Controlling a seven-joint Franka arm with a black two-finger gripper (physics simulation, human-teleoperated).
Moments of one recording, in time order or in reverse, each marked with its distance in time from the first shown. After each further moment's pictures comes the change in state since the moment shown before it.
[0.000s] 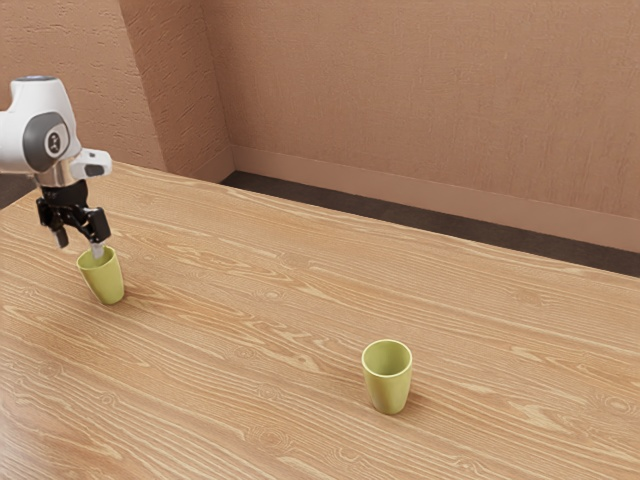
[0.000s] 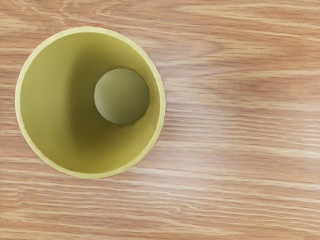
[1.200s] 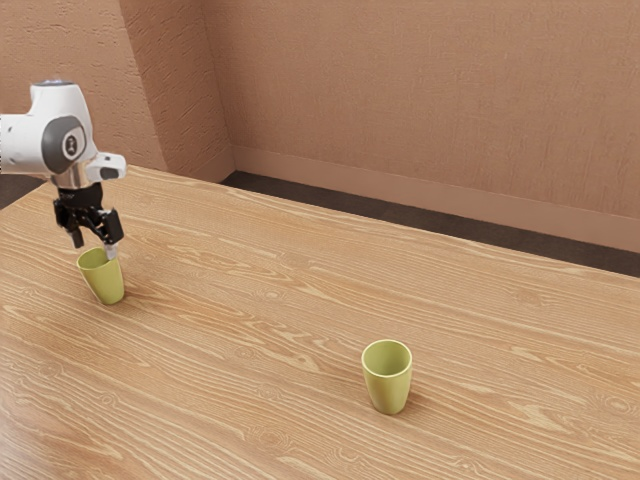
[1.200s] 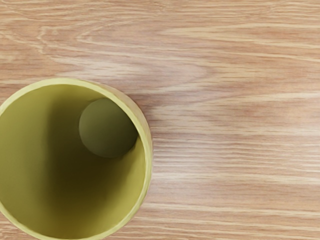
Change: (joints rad) arm -0.020 0.097 -0.002 0.086 -0.003 -0.012 0.018
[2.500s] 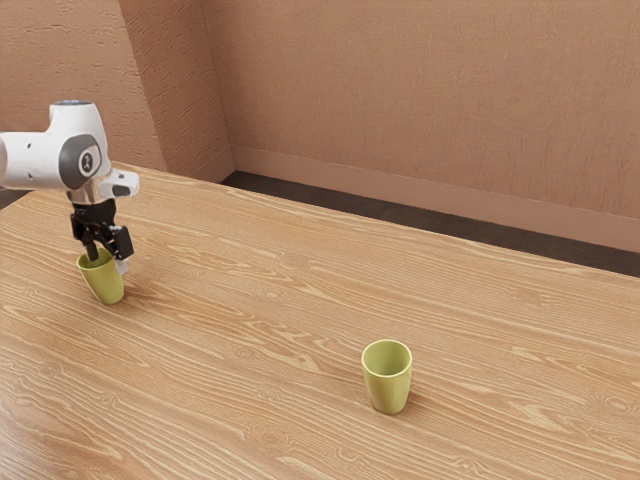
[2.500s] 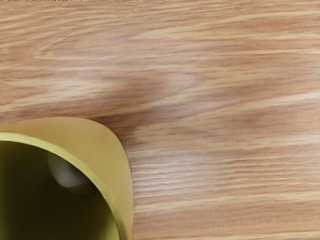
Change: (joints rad) arm -0.015 0.082 0.002 0.023 0.001 0.033 0.093
